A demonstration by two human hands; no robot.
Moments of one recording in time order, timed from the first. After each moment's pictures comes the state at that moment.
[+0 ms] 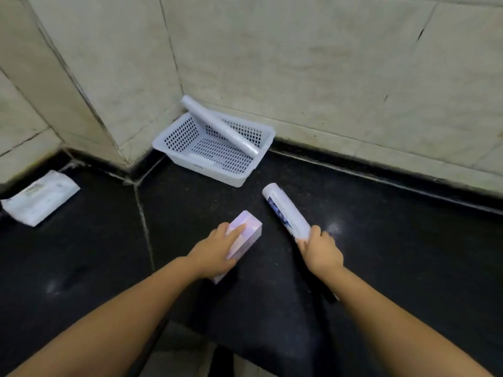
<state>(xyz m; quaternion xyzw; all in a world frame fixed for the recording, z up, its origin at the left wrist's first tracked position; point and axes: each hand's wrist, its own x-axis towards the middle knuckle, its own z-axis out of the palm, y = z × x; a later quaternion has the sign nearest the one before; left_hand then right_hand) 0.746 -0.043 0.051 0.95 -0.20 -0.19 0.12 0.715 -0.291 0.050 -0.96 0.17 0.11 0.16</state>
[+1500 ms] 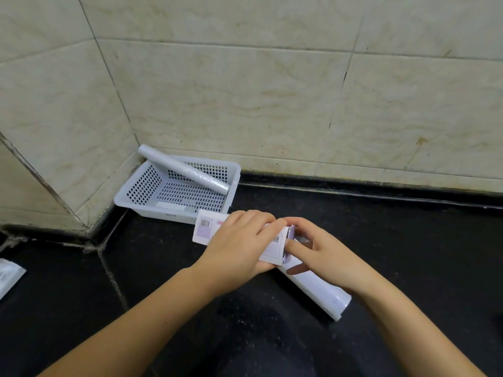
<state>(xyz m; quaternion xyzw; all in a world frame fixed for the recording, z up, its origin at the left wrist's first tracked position) 0.755 -0.090 0.205 0.84 -0.50 0.13 0.14 0.679 -0.257 0.216 -0.84 0.06 0.06 0.54</state>
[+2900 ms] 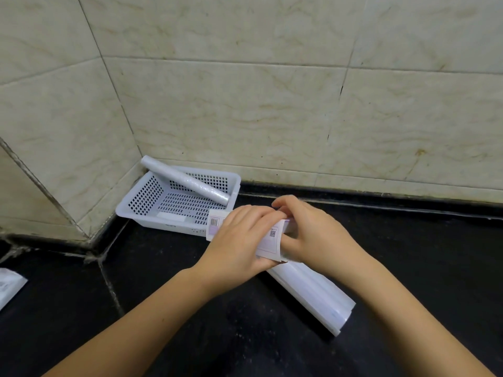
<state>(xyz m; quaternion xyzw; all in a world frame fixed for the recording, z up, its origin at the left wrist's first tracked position) 0.758 -0.098 0.224 0.84 -0.46 0.08 0.27 0.702 -0.252 0.258 -0.97 -0.01 -0.08 0.23</state>
